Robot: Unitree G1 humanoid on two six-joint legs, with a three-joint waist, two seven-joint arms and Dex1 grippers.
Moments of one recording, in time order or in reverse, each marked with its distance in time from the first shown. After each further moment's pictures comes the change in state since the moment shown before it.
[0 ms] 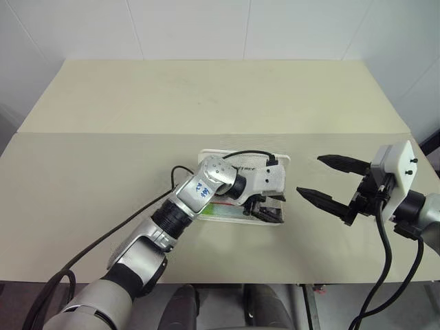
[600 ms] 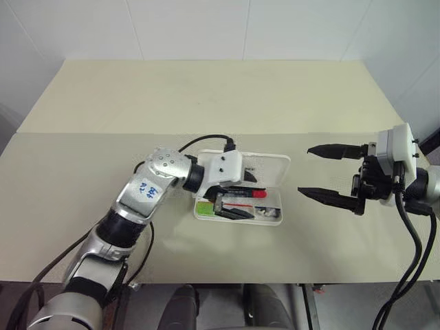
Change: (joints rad) left arm 0.178 0.321 0.227 -0.450 -0.158 0.172 -0.021; right arm -0.252 -0.100 0.154 0.274 -0.067 -0.158 0.334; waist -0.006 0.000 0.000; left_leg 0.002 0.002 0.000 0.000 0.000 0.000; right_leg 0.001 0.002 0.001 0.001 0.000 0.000
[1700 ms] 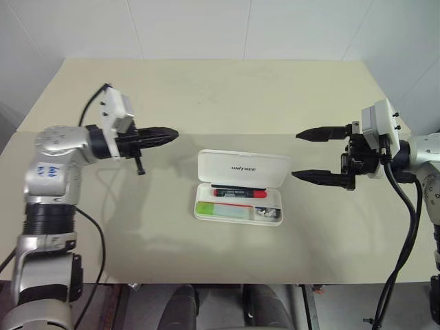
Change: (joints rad) left arm -0.036 0.158 0.339 0.510 -0.128 -0.315 0.043; right arm -0.263 0.062 0.162 0.252 -0.108 -0.074 0.150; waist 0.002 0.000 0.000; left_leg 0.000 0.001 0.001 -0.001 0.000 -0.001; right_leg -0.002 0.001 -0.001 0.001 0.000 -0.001
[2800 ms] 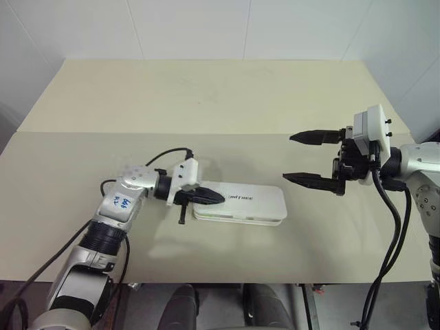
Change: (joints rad) left arm 0.143 -0.145 -0.293 -0.140 0.112 -0.063 -0.122; right arm 0.075 0.016 -0.015 -0.123 0.041 0.054 -0.113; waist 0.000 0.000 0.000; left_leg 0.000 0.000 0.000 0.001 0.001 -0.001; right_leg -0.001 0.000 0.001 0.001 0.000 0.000
